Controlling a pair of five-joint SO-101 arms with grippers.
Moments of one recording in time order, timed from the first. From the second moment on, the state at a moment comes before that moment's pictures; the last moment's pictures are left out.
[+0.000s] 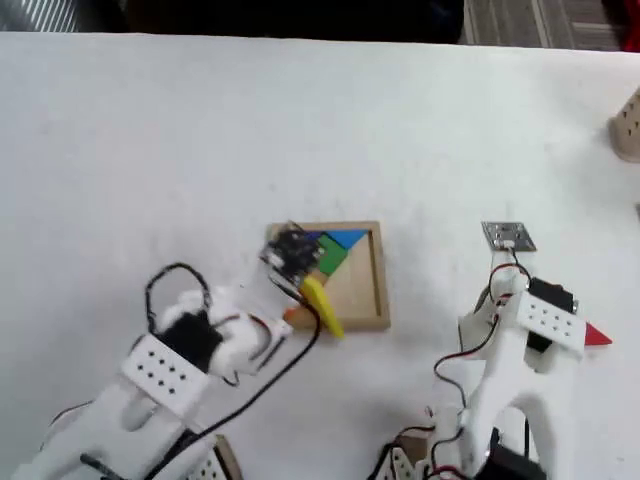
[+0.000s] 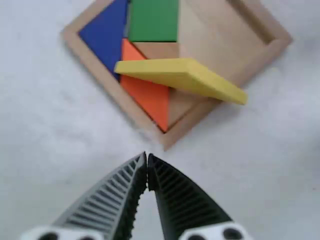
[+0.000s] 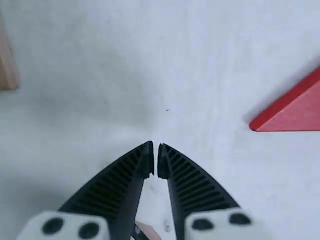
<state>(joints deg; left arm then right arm) 28.3 -51.6 66.4 60.1 -7.0 23.3 -27.1 56.8 67.9 30.5</state>
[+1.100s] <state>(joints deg) 27.3 -17.5 48.5 32.8 4.1 25.5 -10.6 49.5 64.3 31.1</state>
